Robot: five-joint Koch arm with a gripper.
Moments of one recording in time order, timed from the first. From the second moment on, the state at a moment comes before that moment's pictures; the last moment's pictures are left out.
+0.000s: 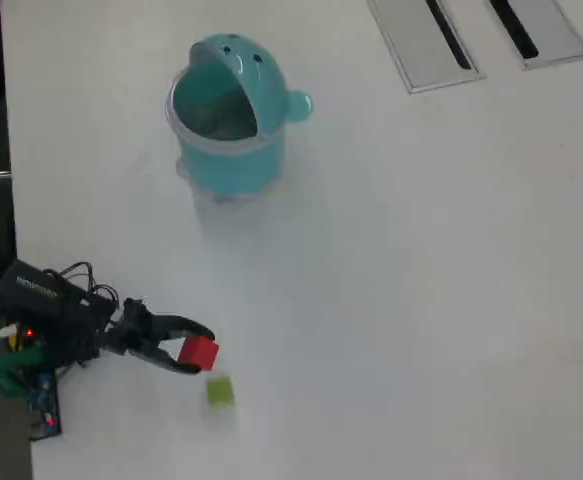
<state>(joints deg) 36.0 131.3 142.9 -6.0 -88.3</state>
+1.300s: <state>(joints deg) -44.9 74.5 67.8 1.8 -94.5</state>
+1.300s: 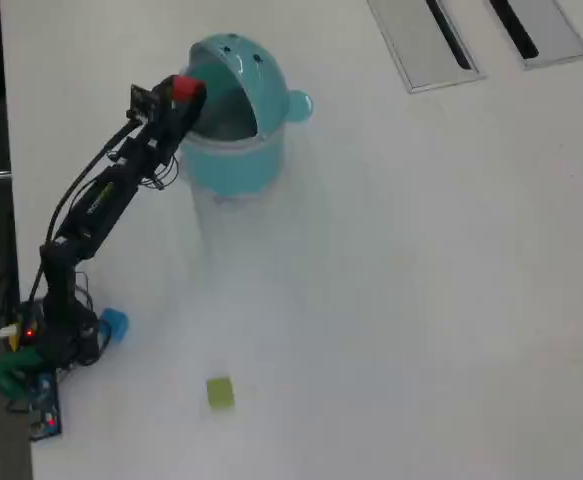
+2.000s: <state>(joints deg) -41.8 68.9 67.0 0.7 -97.1</state>
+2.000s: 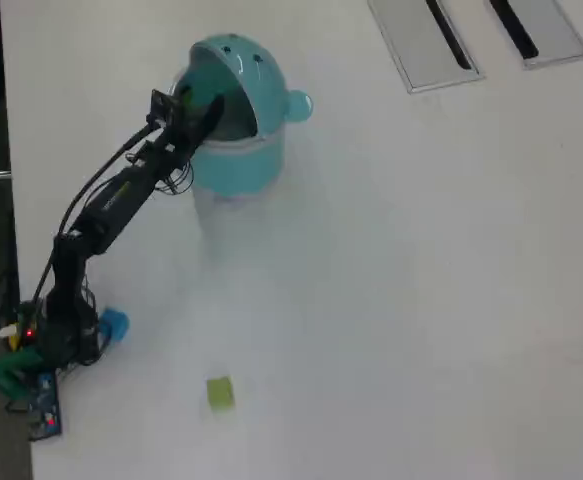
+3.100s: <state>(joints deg) -7.5 108.9 90.5 35.2 -100.9</state>
